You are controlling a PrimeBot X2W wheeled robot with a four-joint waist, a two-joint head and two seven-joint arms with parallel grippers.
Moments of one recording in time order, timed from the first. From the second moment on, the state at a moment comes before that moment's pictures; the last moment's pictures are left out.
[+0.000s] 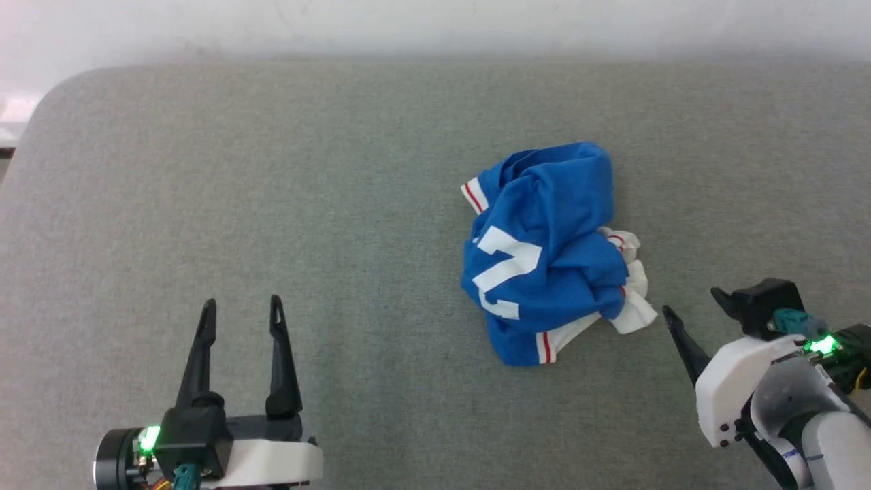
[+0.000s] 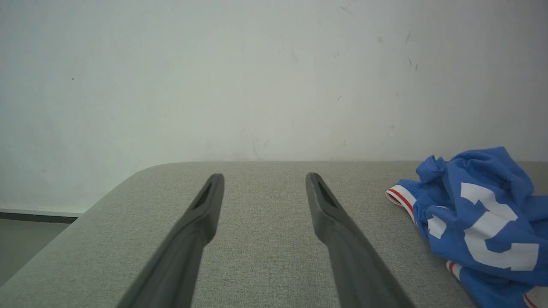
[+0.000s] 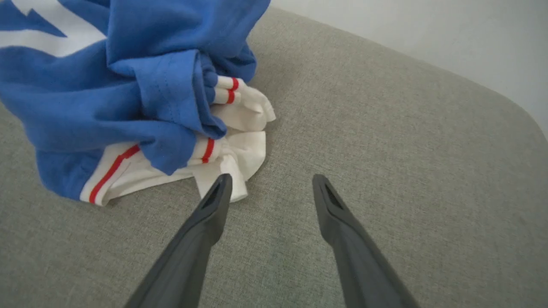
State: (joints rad) left arm 0.07 0.28 -0.29 -0.21 -0.21 0.40 -0.26; right arm -0.09 -0.25 0.09 -0.01 0.12 0.13 0.32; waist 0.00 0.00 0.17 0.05
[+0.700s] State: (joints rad) left arm 0.01 0.18 -0.26 -0.12 -0.17 0.32 -0.26; right arm -0.25 -0.38 0.27 0.18 0.21 0.13 0.39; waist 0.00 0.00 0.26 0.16
